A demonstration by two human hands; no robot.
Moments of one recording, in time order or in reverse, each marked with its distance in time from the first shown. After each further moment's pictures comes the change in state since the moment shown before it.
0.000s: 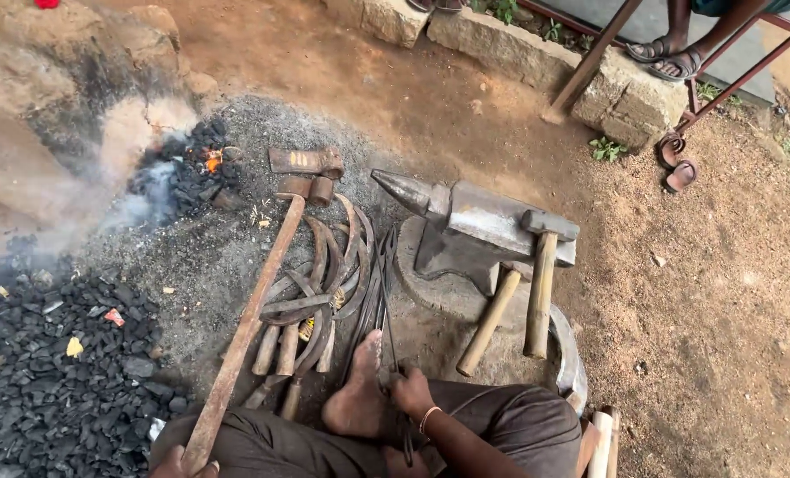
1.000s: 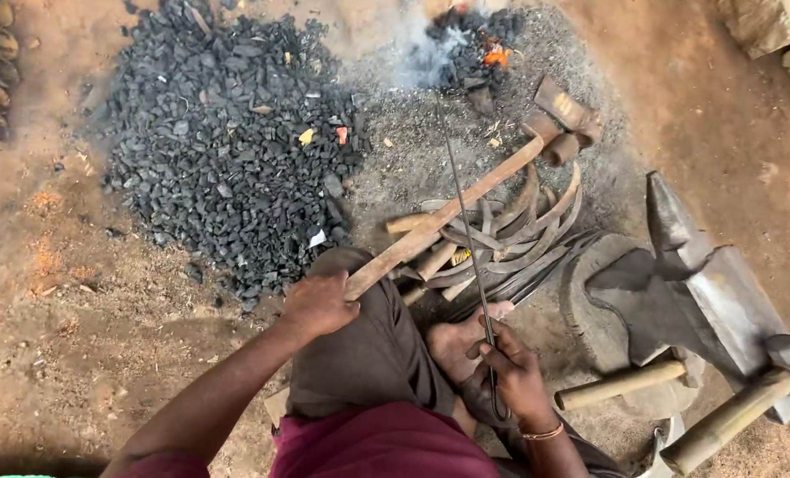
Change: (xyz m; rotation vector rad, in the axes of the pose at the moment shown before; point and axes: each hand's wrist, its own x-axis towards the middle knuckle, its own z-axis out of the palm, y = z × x) left_hand -0.139 0.220 -0.171 0.175 -0.176 -0.116; right_hand -0.082 -0.250 -0.087 0.429 -0.603 0.025
